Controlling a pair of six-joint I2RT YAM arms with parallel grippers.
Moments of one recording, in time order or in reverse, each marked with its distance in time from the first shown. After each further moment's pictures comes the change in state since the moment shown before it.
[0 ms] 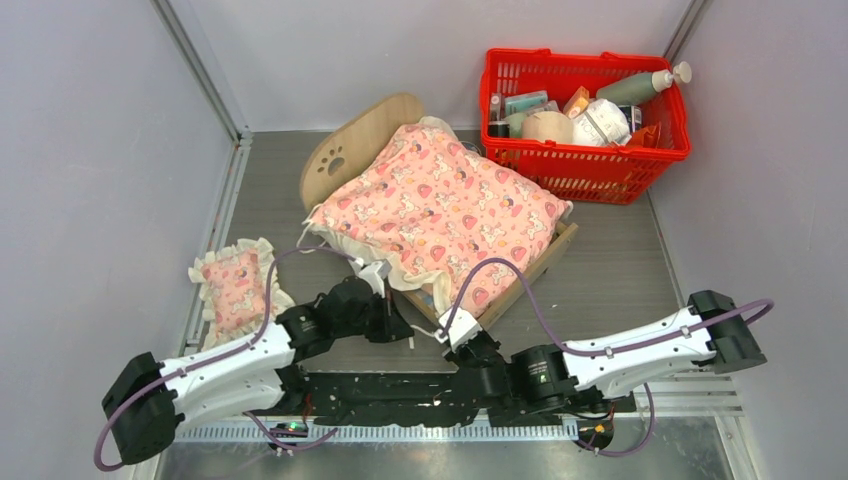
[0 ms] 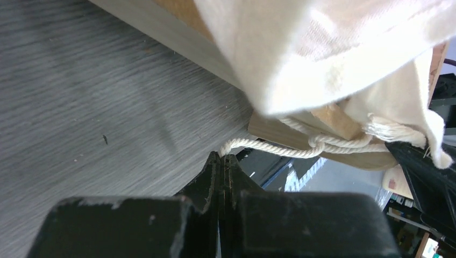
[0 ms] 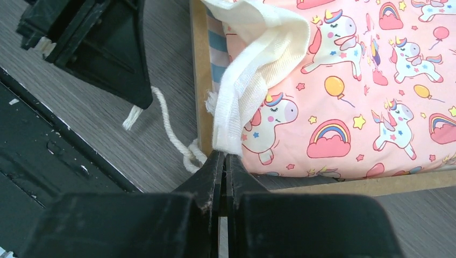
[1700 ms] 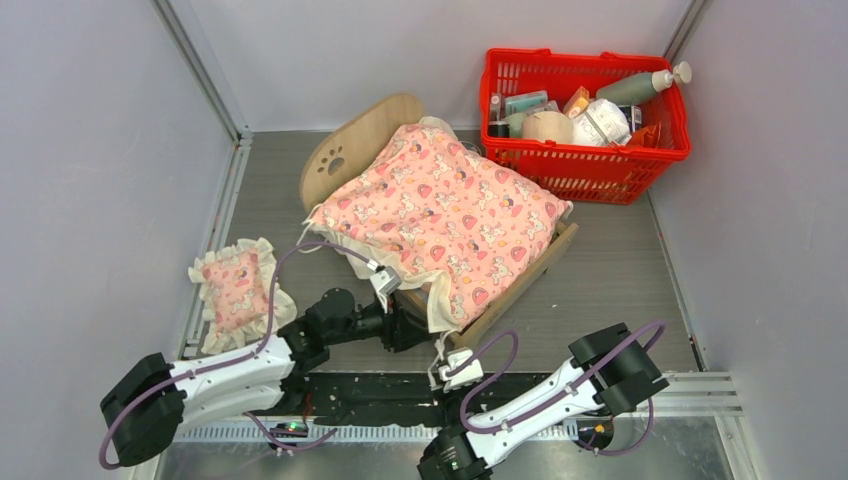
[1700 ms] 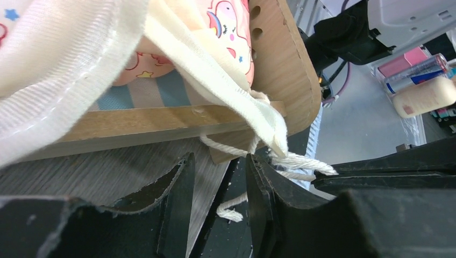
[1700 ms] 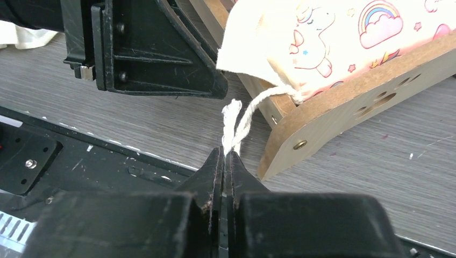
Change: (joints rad) left arm -0.030 -0.048 -0.202 0.577 0.205 0.369; right arm 0.277 0.622 0.444 -1.041 0.252 1.650
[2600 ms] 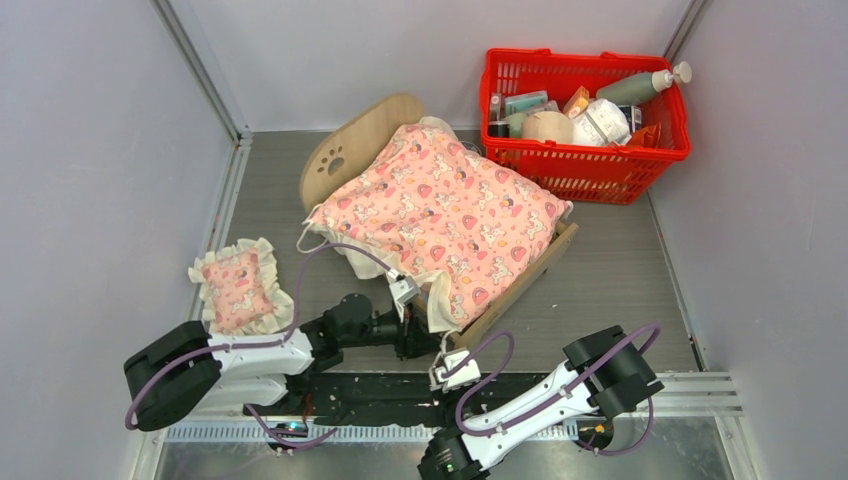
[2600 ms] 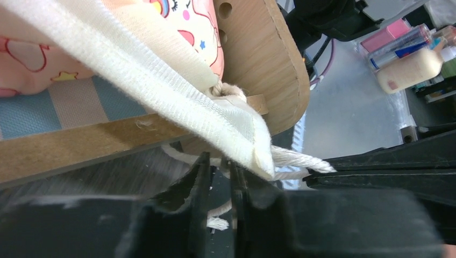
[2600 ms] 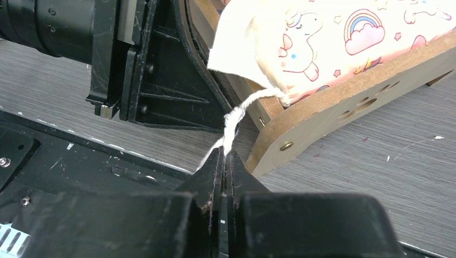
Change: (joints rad) left arm -0.098 0.254 -0.002 0.257 0.039 -0.024; right arm 0.005 0.031 0.033 -0.112 -0.008 0.018
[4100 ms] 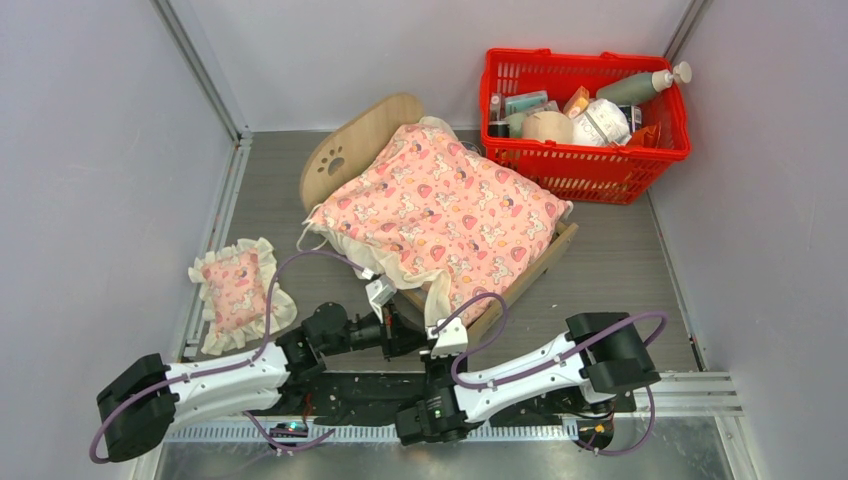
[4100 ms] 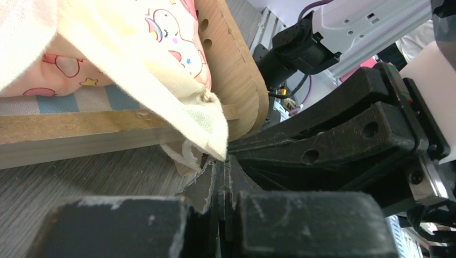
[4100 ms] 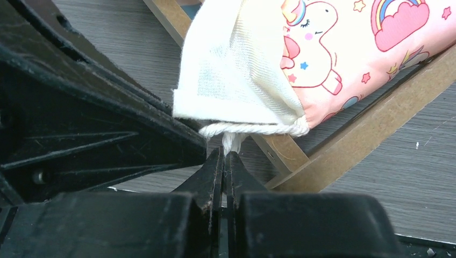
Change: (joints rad) left arm -0.003 -0.294 -0.072 -0.077 -0.079 -0.055; right arm -0.214 -0.037 -0.028 0.332 -0.092 -0.278
